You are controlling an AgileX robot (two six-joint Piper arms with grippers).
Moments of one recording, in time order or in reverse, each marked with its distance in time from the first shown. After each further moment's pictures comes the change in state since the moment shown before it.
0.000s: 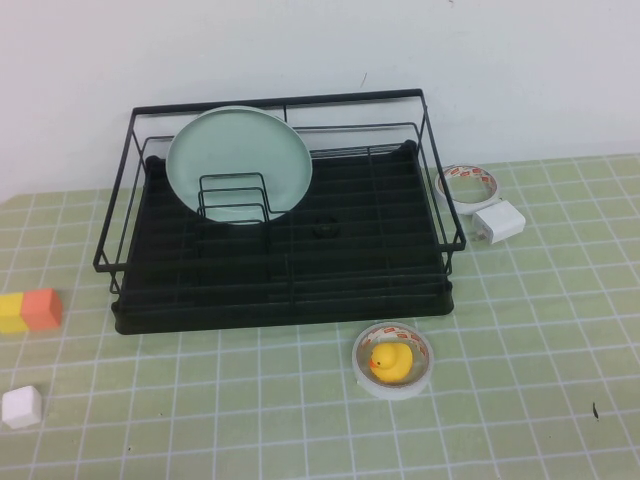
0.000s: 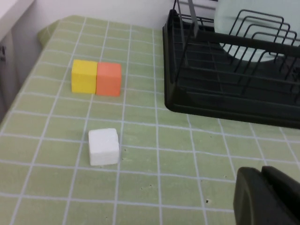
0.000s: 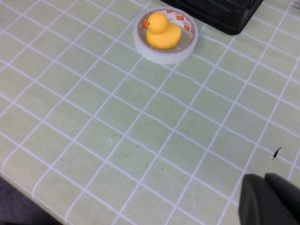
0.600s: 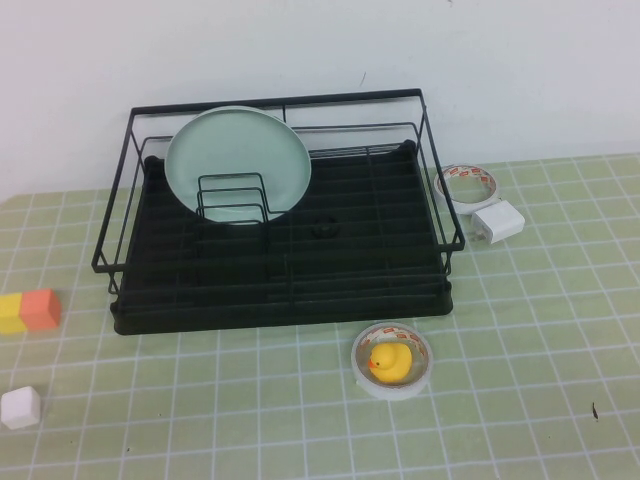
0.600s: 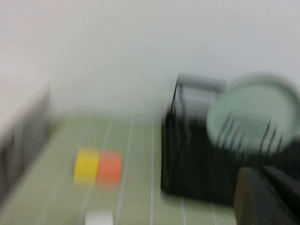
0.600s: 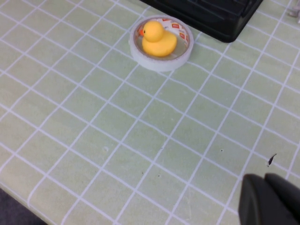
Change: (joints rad) right arm 0.000 0.000 0.000 0.000 -0.022 0.001; left arm 0.064 0.075 -0.078 -0.204 -0.284 0.210
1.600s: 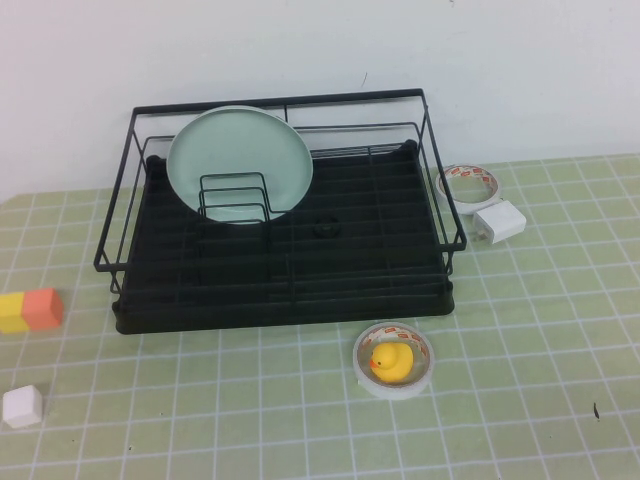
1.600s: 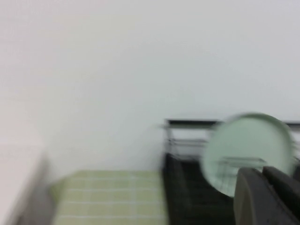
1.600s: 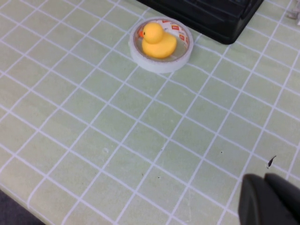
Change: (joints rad) right arm 0.000 0.000 0.000 -0.002 -0.005 0.000; left arm -0.397 0.216 -0.206 -1.478 -0.412 1.612
